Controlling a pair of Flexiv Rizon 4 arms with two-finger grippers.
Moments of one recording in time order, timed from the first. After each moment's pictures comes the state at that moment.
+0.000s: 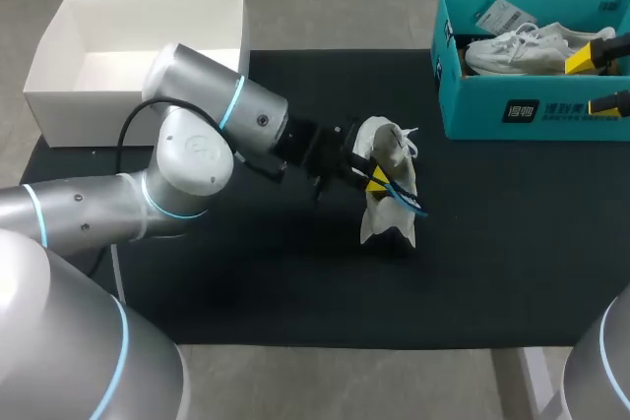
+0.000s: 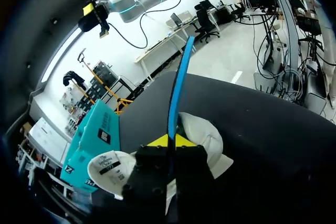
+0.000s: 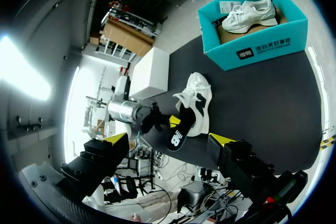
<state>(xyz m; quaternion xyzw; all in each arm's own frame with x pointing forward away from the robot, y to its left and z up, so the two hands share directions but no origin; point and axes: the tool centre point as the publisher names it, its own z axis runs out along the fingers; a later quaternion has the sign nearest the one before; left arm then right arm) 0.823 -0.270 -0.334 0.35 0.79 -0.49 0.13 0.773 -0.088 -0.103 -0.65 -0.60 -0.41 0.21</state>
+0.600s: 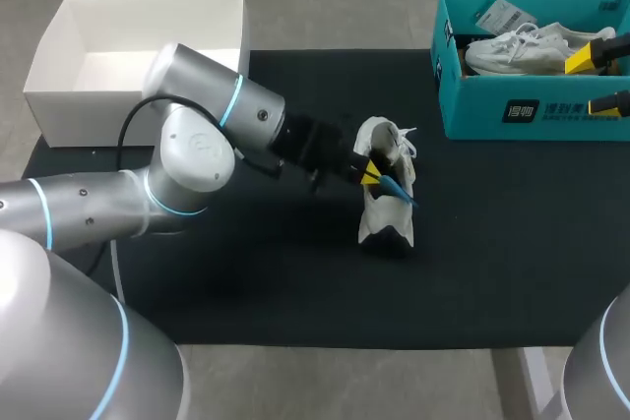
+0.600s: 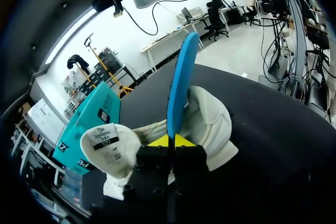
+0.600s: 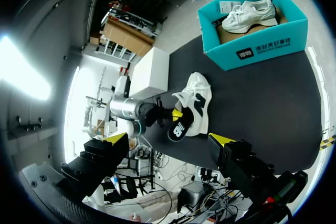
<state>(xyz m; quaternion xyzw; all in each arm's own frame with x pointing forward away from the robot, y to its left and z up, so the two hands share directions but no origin) 0.851 -0.260 -0.353 0.29 0.82 -0.48 0.11 0.773 -0.088 -0.103 -0.65 -0.60 -0.41 0.21</state>
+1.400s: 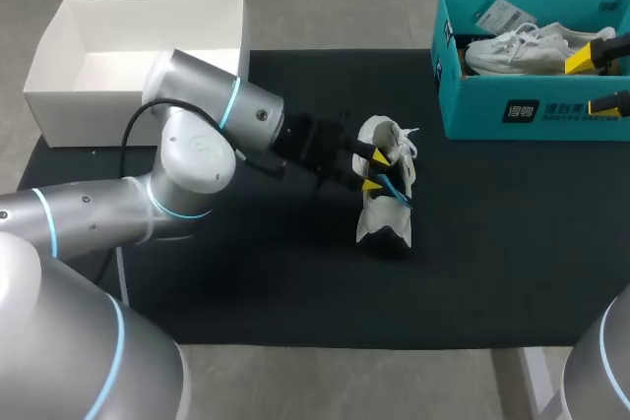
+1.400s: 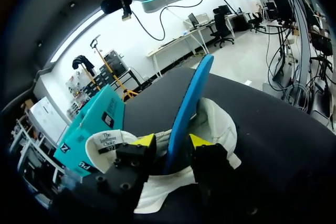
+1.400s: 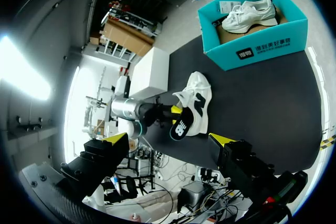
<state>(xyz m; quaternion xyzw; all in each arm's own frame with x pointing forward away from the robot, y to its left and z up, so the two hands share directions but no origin) 0.846 -0.268 -0.340 0.28 0.80 -0.51 0.11 0.773 -0.088 -0.103 -0.65 -0.60 -0.41 0.21</state>
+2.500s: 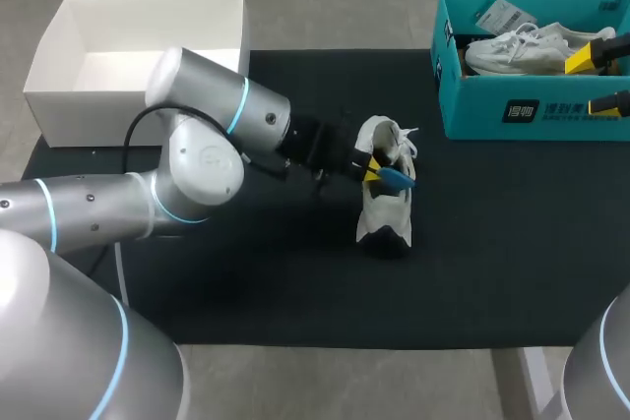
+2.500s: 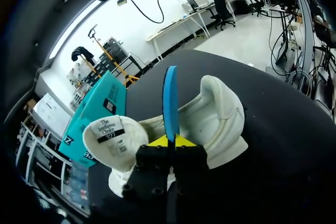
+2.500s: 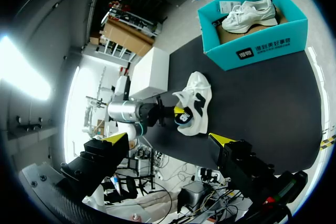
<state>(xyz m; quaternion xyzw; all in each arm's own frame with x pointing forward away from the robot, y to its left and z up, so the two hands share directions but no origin) 0.866 -0.262 -0.358 0.28 0.84 -0.45 0.15 0.773 -0.088 -0.103 -0.65 -0.60 -0.41 0.21</state>
